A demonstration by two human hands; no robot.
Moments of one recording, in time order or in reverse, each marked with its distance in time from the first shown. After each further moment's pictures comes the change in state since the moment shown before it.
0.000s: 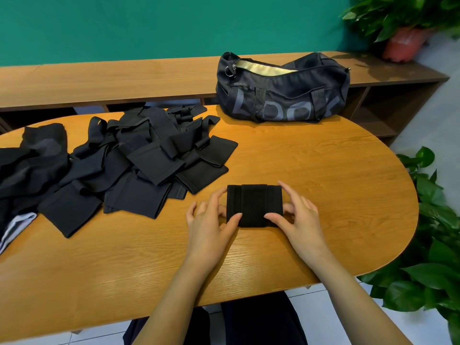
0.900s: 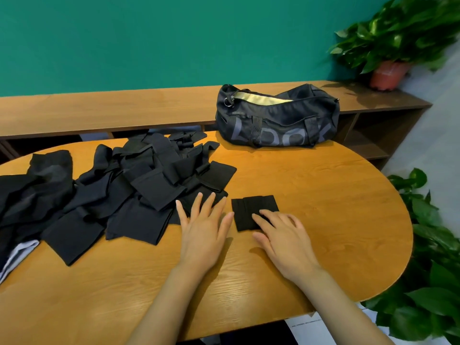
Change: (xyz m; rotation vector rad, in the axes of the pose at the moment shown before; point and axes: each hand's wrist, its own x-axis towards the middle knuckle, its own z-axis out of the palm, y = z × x) left_hand 0.041 -0.003 -0.013 0.451 -0.078 0.109; right_hand 0.018 -0.023 0.004 -0.690 -0.192 -0.197
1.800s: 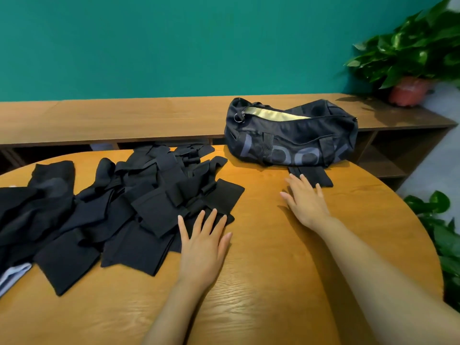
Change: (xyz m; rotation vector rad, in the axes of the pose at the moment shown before) left_hand 0.032 -0.023 0.027 0.123 -0.036 -0.019; right_hand 0.148 0.093 -0.001 0.127 -0.118 0.200
